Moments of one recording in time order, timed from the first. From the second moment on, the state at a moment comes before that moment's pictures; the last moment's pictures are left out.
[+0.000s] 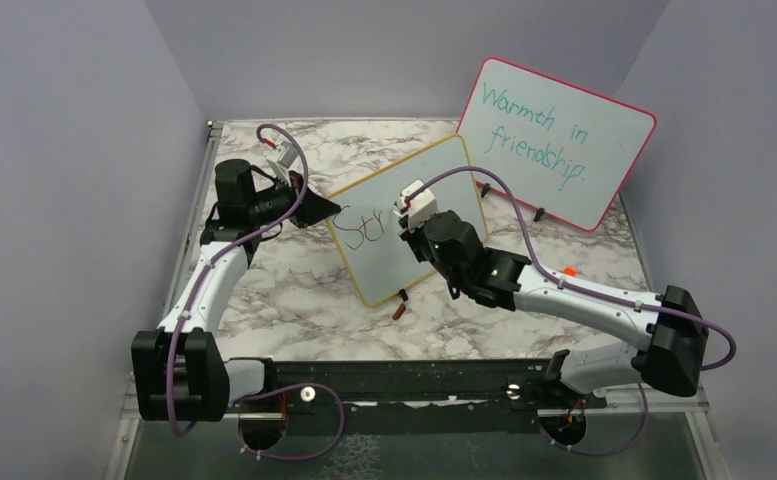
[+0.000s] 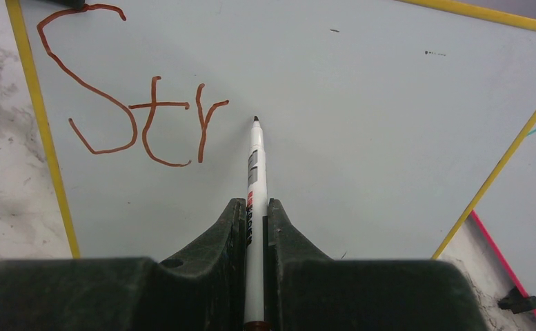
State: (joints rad) left arm -0.03 1.23 0.87 -0.01 0.96 -0.24; right arm 1.04 1.33 1.00 -0.02 0.50 -0.06
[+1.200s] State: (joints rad) left arm -0.03 1.24 0.87 -0.01 0.96 -0.24; right arm 1.03 1.35 1.00 -0.03 0.43 -0.06
